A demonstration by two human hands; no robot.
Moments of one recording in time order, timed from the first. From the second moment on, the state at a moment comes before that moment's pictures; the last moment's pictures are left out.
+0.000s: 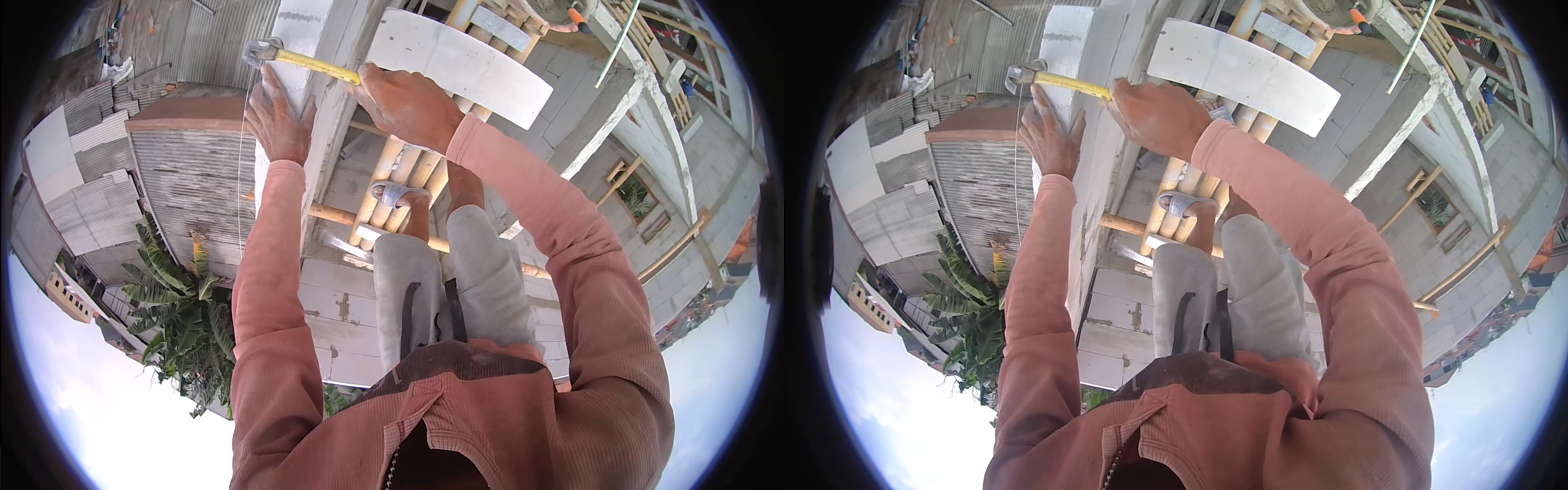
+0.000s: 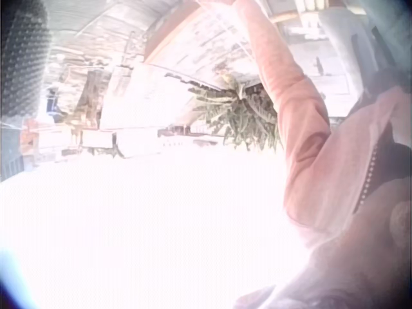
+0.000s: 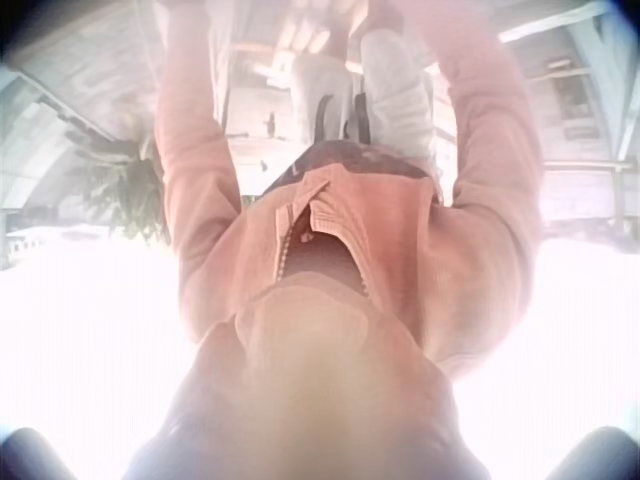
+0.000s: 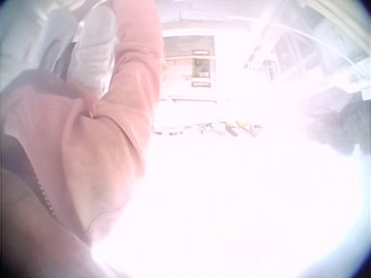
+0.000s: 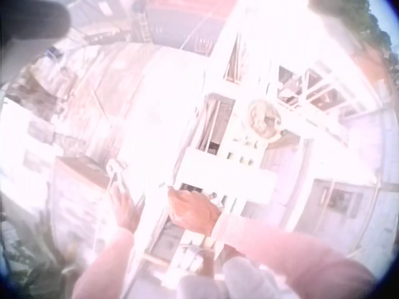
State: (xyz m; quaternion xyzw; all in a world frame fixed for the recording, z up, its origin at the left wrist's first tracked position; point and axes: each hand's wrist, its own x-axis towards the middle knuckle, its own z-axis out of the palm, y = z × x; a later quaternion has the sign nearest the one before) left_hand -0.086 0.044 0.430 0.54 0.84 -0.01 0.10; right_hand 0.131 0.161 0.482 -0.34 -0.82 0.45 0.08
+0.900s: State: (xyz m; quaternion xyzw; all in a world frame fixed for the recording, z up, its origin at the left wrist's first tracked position) left_hand -0.091 0.042 0.442 0.52 0.85 -0.02 0.09; right_hand 0.193 0.223 0.488 -0.50 -0.50 0.70 0.16
